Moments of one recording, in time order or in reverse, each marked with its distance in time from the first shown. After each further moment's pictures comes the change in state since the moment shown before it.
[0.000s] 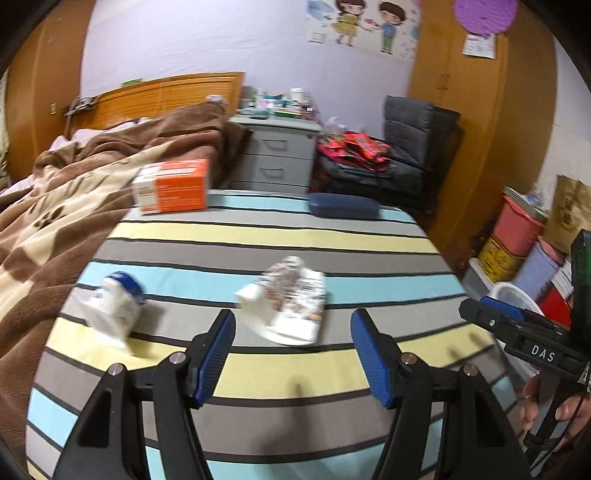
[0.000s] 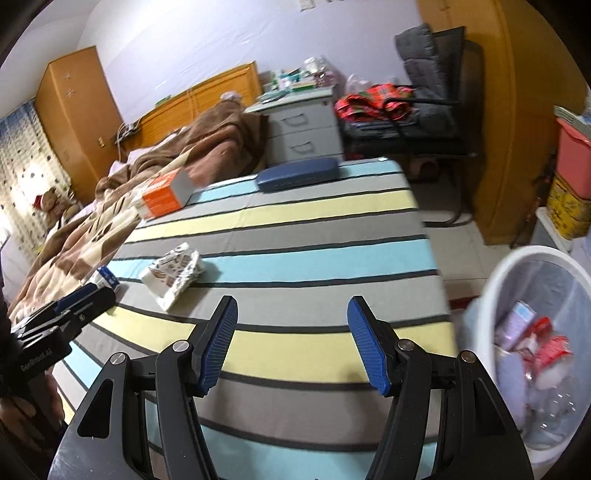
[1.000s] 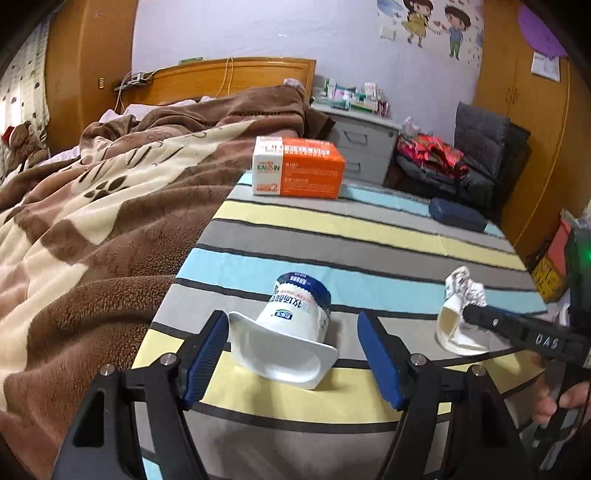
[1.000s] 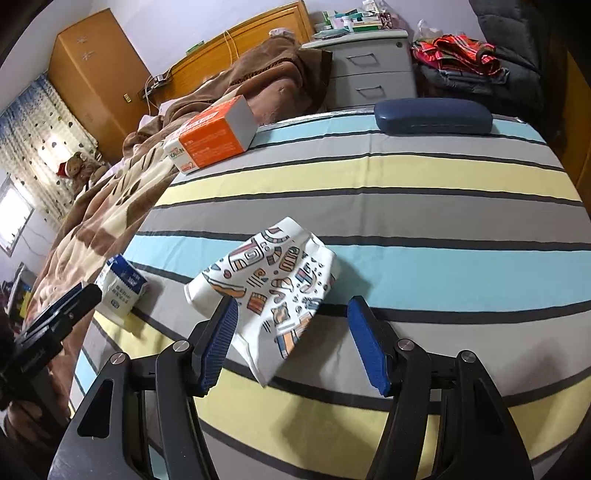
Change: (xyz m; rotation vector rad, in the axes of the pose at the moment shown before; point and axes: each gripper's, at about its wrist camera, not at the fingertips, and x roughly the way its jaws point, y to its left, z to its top) left arm 0.030 0.138 0.002 -0.077 0.052 0.146; right arm 0.092 0.073 0.012 -0.009 0.200 0.166
